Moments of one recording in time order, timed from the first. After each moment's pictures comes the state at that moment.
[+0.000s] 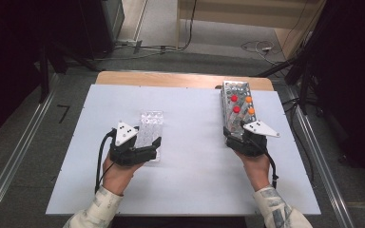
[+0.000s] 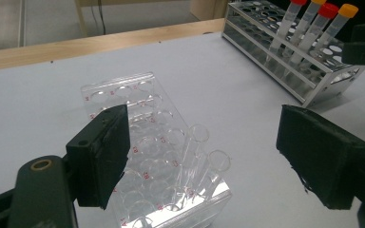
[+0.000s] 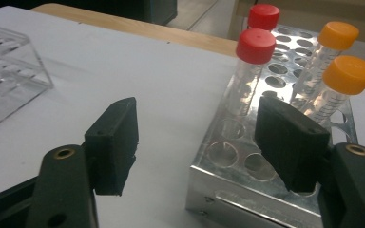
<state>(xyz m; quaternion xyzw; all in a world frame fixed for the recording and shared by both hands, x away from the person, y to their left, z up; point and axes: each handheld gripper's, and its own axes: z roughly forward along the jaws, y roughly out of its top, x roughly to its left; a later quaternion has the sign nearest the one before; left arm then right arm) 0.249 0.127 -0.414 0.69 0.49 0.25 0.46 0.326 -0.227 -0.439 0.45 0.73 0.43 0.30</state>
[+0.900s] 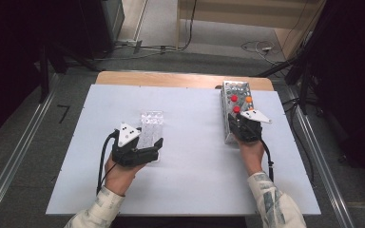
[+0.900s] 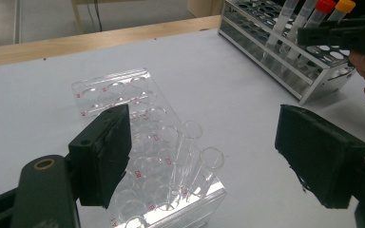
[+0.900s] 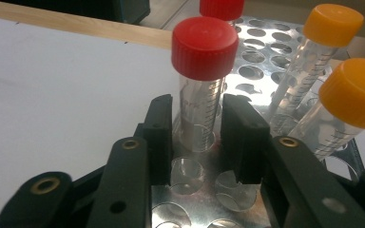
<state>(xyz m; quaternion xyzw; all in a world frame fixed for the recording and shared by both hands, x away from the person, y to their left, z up) 0.249 0.123 -0.418 0.70 0.48 0.25 0.46 0.380 -0.226 -0.460 0.48 0.71 0.41 0.32</state>
